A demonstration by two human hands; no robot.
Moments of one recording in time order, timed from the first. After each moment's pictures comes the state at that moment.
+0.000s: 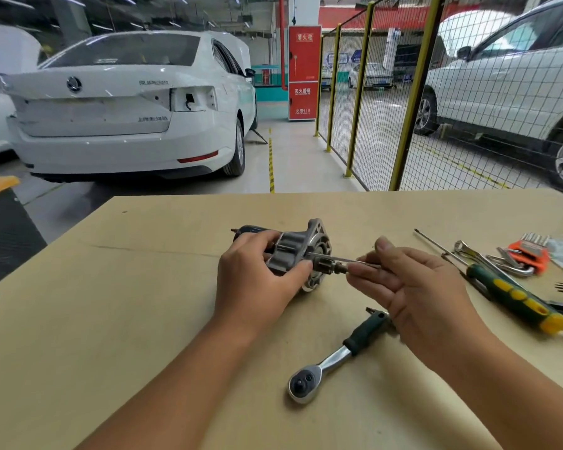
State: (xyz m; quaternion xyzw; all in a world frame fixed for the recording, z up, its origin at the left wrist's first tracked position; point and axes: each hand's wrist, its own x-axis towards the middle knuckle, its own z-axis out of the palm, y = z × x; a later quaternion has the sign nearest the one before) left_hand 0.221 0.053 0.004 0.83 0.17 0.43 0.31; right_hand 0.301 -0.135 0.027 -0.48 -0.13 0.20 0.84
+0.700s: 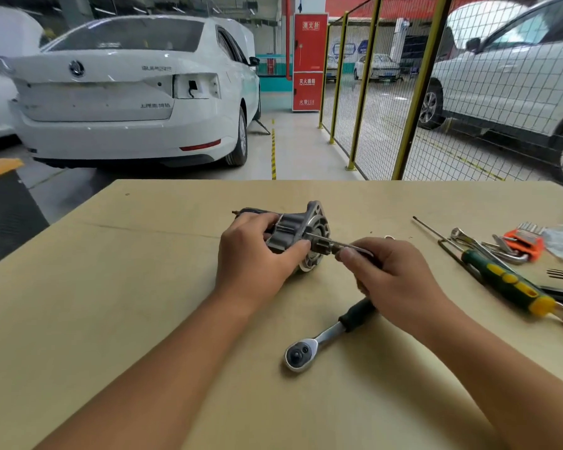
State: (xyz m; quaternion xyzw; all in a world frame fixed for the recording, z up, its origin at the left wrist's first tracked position) left_hand 0.219 0.049 0.007 0.84 0.19 0.41 0.31; right_hand 0.312 -0.135 0.004 -0.78 -0.37 0.02 0.50
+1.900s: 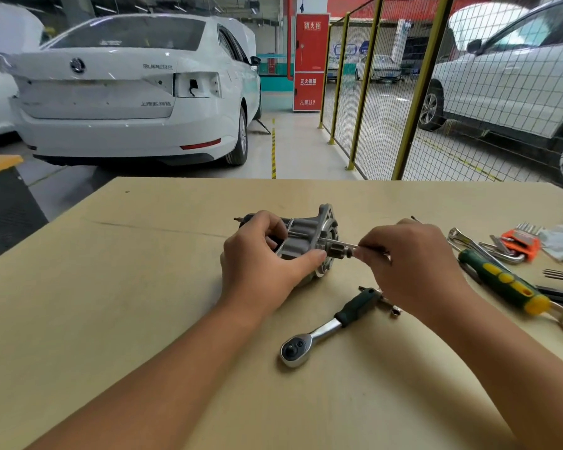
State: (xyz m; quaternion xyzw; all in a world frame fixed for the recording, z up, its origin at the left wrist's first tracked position) left_hand 0.211 0.027 0.005 0.80 0.21 0.41 0.39; right_hand 0.325 -0.146 0.028 -0.85 -0.41 -0.22 0.26
